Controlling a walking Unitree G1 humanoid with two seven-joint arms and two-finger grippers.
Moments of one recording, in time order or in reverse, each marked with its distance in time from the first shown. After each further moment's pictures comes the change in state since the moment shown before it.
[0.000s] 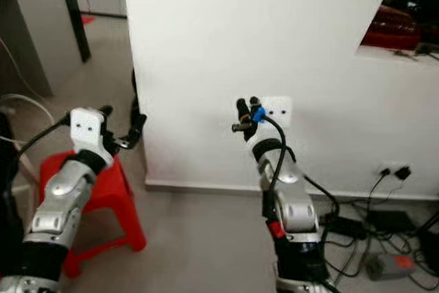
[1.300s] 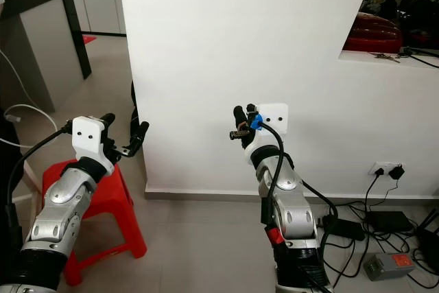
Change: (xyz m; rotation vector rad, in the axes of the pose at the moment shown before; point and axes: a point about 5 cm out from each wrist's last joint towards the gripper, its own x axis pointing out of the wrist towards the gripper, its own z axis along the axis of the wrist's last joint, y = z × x) left arm 0.000 -0.004 0.001 -0.014 -0.013 -0.036; right arm -0.001 -0.001 -0.001 -0.002 0.002 -0.003
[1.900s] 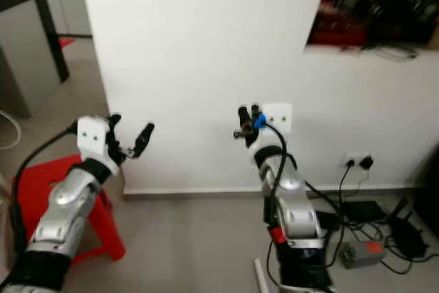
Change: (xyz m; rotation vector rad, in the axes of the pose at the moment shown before) left arm 0.001 -0.006 0.001 -0.001 -0.013 -0.030; right arm 0.000 -0.003 -0.002 0.000 0.004 -0.012
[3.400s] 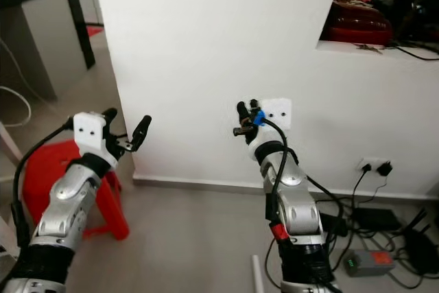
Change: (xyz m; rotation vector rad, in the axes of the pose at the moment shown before) left arm 0.001 0.004 0.003 -0.008 -0.023 0.017; right arm 0.002 0.001 0.004 -0.024 -0.013 0.016
